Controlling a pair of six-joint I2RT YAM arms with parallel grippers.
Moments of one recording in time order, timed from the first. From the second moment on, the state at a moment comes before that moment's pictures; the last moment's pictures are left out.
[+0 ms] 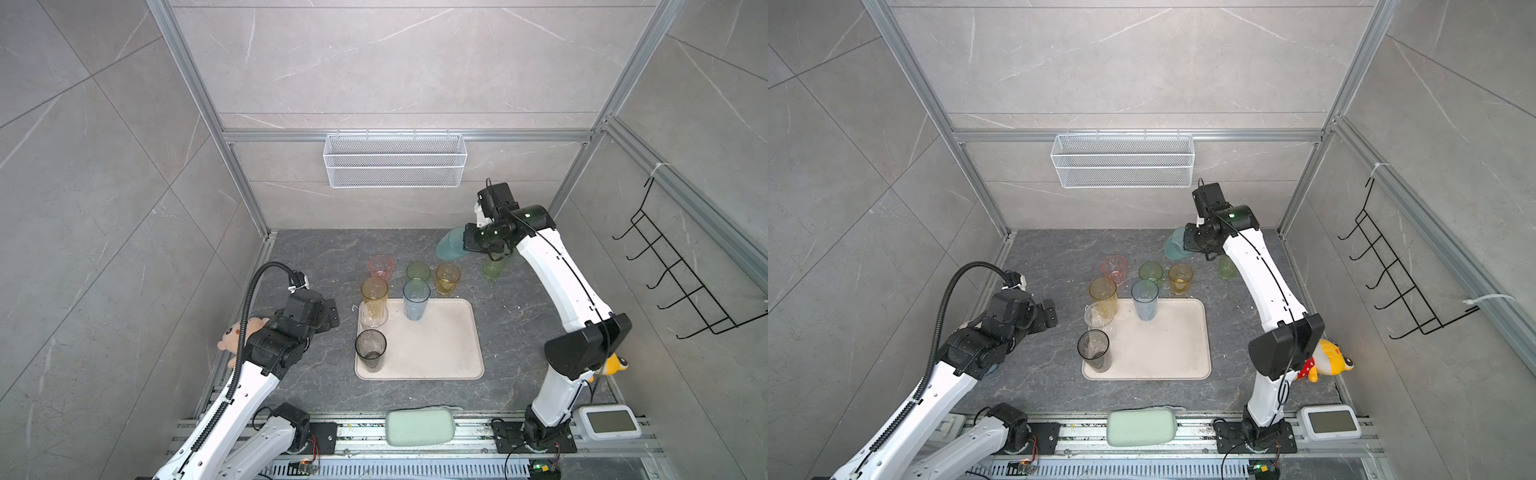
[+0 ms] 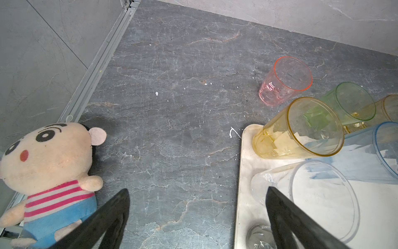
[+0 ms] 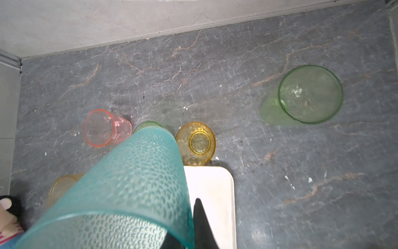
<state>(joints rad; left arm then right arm) -0.45 0.84 0.91 -0.83 -0.39 -0.47 0.34 1.79 2.06 -1.22 0.03 0.38</state>
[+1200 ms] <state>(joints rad) -0.45 0.79 0.91 -0.85 -0.46 -0.47 0.66 1.41 1.54 -1.40 0.09 0.45</state>
